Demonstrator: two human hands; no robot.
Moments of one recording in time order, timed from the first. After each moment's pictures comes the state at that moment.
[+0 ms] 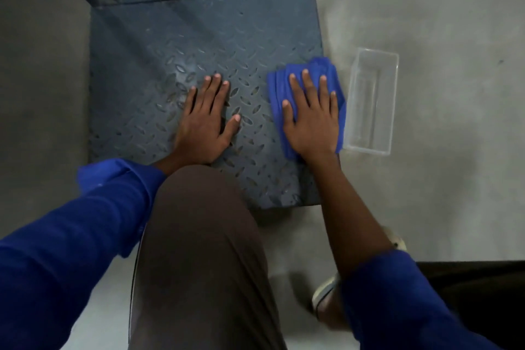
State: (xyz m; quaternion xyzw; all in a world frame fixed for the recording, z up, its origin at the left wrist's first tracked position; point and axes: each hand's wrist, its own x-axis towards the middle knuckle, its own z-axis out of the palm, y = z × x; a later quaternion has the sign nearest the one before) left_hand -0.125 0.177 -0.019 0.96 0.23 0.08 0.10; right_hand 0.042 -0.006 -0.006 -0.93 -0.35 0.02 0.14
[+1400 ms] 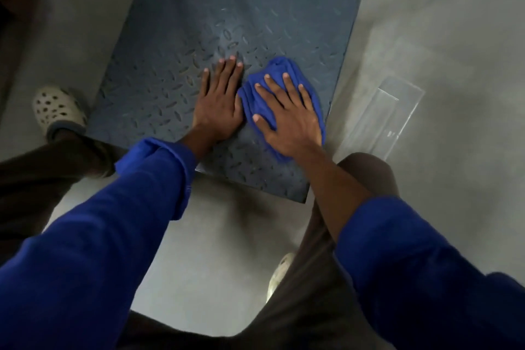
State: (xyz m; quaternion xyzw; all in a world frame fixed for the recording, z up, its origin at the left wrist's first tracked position) left_hand -0.104 0.106 -0.003 0.90 0.42 0.04 0.09; right_hand 0.063 -0.012 -0.008 -0.74 -0.65 0.05 0.12
